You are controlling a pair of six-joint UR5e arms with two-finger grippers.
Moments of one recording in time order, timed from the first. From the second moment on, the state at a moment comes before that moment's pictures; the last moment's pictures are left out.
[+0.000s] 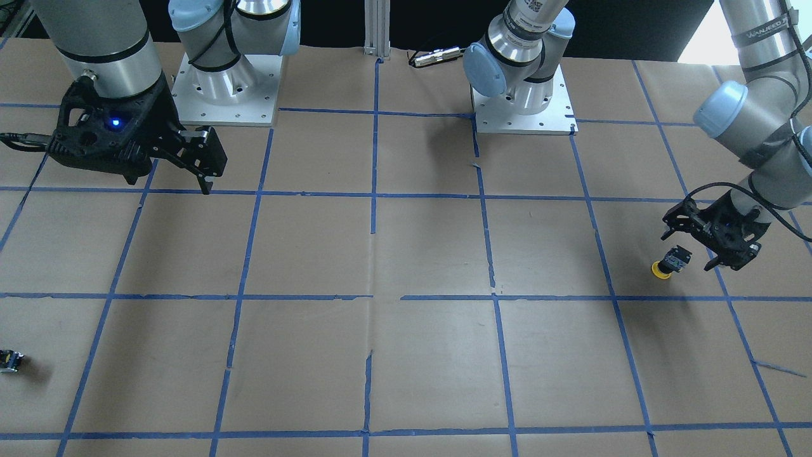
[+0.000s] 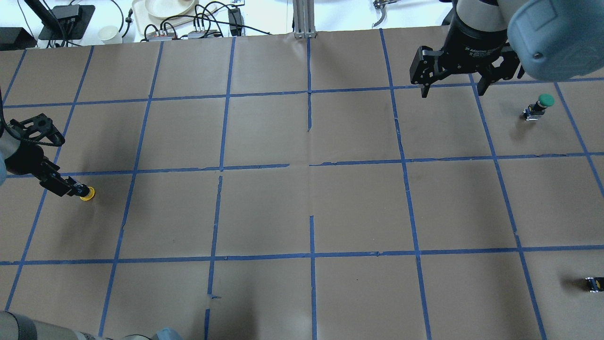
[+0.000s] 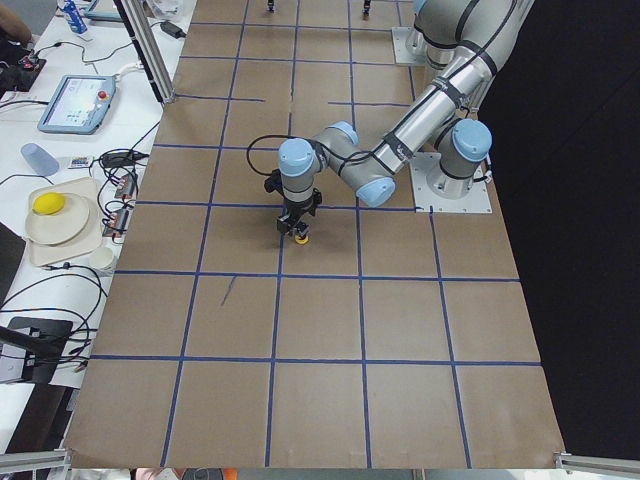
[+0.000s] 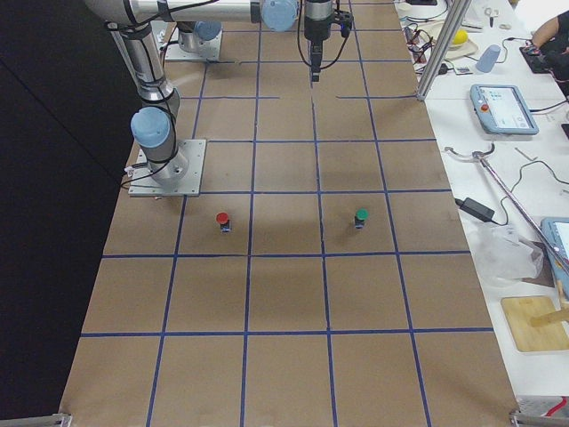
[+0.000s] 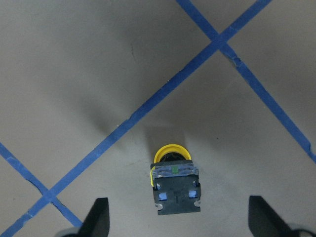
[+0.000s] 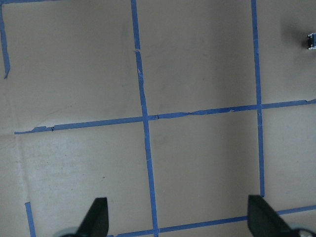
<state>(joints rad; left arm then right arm) -0.90 -1.84 -1.93 -0.97 1.57 1.43 1.59 -1.52 1.54 -1.64 -1.67 0.10</state>
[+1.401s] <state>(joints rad) -0.91 -1.88 -1.93 -0.94 1.58 1.37 1.59 -1.52 1.54 -1.64 -1.67 0.10</state>
